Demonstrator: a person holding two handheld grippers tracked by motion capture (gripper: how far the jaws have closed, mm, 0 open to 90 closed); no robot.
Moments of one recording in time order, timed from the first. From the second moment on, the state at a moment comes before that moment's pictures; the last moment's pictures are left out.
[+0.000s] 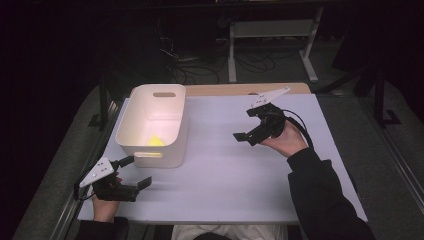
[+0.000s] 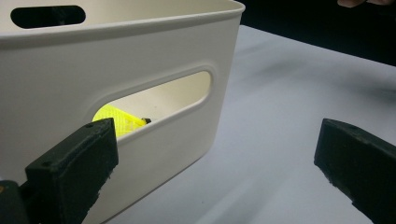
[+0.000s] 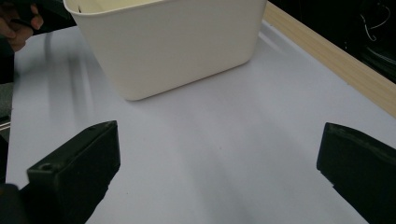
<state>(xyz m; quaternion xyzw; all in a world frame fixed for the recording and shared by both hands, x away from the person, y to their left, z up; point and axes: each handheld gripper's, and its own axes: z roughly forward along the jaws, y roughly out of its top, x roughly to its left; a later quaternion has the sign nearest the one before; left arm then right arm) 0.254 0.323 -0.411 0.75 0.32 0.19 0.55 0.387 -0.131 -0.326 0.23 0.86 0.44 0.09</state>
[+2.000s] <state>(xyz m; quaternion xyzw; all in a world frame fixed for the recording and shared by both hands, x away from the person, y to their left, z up) 0.254 0.323 -0.411 0.75 0.32 0.19 0.55 0.352 -0.213 -0.371 0.31 0.83 0.46 0.09</state>
